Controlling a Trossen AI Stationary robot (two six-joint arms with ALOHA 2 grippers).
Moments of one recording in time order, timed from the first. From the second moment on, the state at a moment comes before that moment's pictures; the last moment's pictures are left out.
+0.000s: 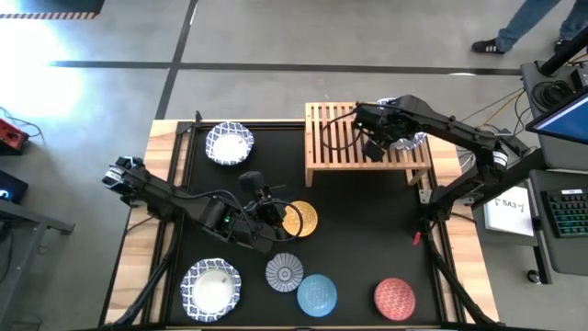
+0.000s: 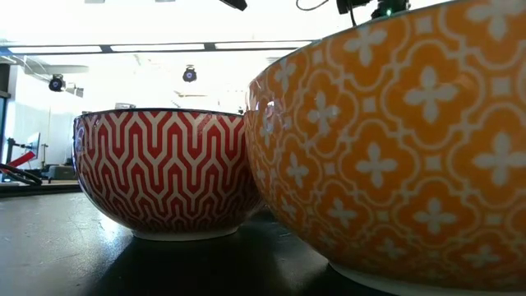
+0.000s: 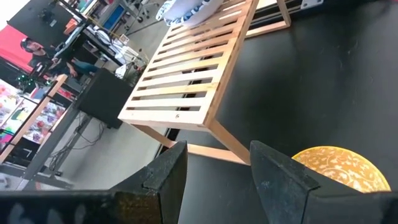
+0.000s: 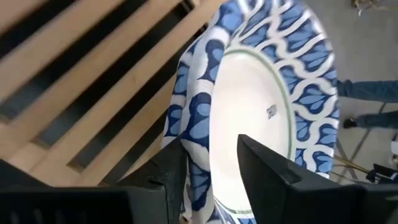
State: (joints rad) left arm -0.41 1.60 1.46 -0.73 -1.01 -0.17; right arm -0.42 1.50 1.63 -1.57 0.49 0.26
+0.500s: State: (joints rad) left arm -0.41 1.60 1.46 -0.75 -1.01 -0.18; right arm -0.42 1.45 1.73 -1.56 0.41 0.23
